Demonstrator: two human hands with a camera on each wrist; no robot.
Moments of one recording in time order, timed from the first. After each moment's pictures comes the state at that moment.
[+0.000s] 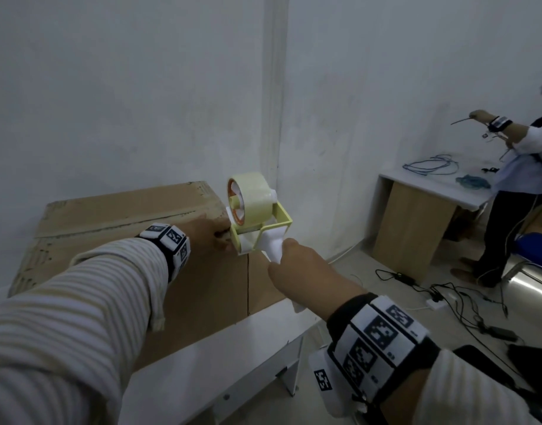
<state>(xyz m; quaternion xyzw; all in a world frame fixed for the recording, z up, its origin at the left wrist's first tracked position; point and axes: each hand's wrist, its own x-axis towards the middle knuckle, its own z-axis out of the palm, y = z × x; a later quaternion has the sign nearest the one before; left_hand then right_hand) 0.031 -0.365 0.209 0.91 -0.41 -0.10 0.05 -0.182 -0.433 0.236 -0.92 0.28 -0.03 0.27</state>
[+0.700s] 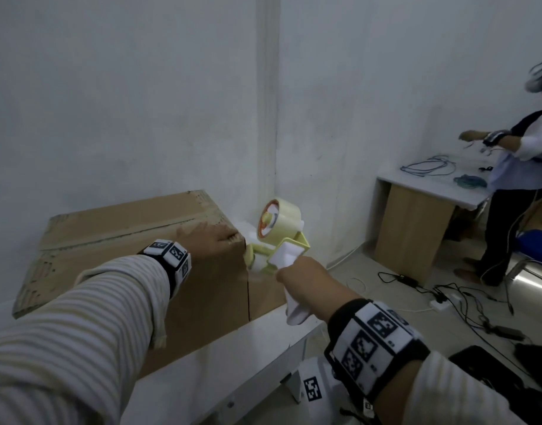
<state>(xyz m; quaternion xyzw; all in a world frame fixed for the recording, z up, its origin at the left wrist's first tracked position) 0.029 -0.370 0.197 0.91 -0.41 -0.06 0.03 -0.181 -0.453 0.213 -0.84 0.35 -0.03 0.41</state>
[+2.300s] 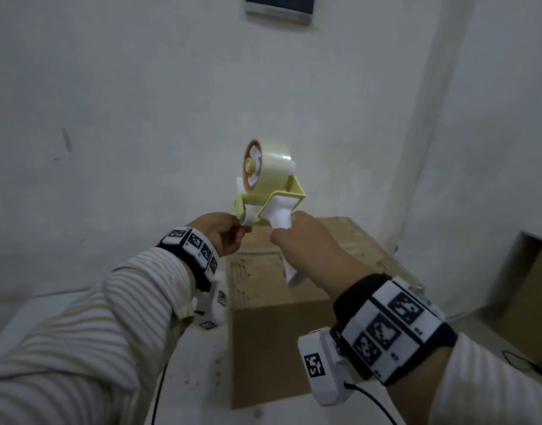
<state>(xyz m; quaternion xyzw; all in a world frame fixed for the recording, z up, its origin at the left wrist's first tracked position) 0.181 -0.123 0.252 0.69 0.03 -0.29 0.66 0.005 -0.219 0.300 -0.91 0.13 -0.10 0.39</state>
